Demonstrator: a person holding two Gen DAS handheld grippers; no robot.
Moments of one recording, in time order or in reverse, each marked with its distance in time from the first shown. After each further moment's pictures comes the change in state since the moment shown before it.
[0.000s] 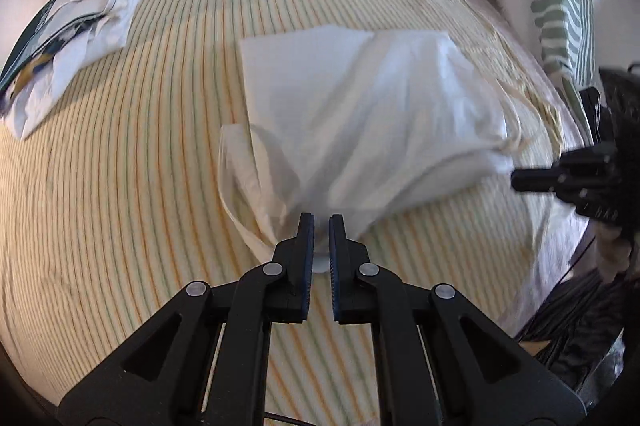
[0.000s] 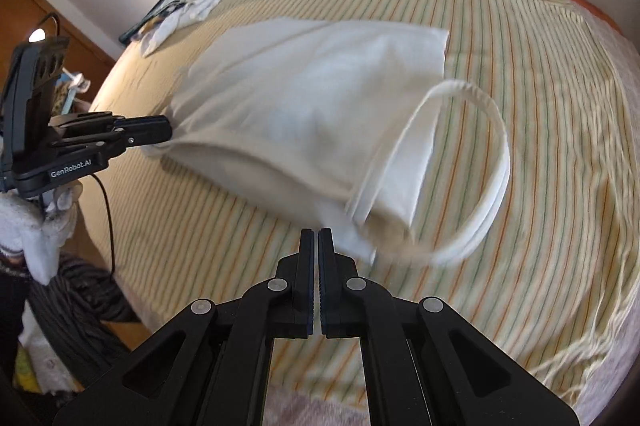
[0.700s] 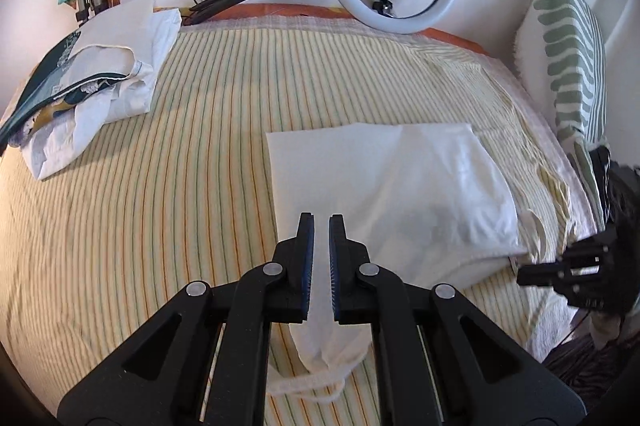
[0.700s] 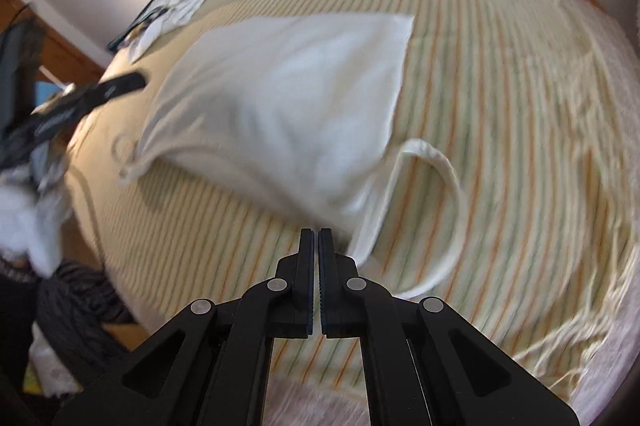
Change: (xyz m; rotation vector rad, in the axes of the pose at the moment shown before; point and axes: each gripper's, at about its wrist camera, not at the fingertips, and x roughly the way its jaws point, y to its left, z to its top) left arm -0.007 0.016 0.056 -0.094 -0.189 0.028; right arm -0.005 -0.010 -0.017 0.027 0.031 -0.019
